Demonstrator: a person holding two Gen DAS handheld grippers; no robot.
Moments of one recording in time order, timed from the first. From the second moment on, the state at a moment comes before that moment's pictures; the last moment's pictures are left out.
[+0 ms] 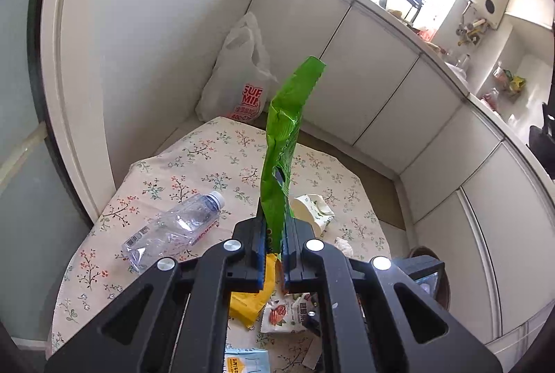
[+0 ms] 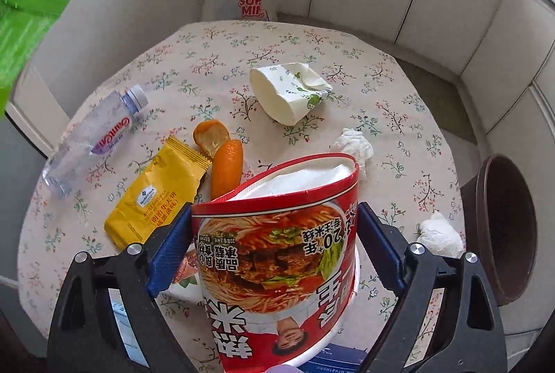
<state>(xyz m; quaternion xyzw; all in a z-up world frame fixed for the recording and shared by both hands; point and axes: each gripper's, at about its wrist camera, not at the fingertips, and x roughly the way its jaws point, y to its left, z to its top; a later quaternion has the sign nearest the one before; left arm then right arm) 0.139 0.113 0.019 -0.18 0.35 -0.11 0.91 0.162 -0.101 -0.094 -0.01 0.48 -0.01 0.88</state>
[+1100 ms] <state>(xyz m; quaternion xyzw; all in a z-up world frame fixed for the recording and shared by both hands) 0.150 0.068 0.005 -0.17 0.36 -0.13 0.91 0.060 -0.261 0.050 0.08 0.15 -0.09 0.98</state>
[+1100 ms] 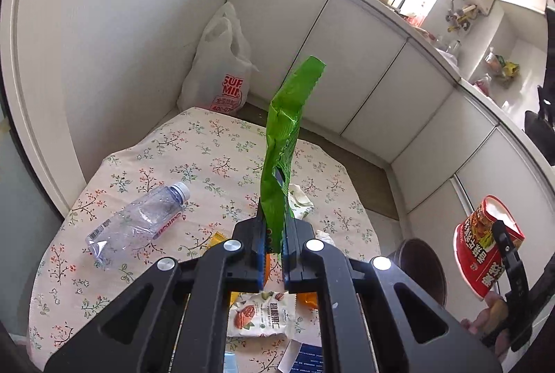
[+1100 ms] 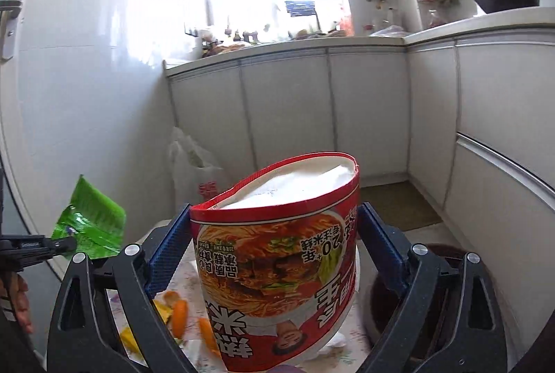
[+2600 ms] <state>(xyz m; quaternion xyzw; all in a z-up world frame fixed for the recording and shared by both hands) 0.142 -0.299 -0.052 -0.10 0.50 -0.36 0.79 -0.027 -0.484 0.024 0.29 0.22 -0.38 0.85</state>
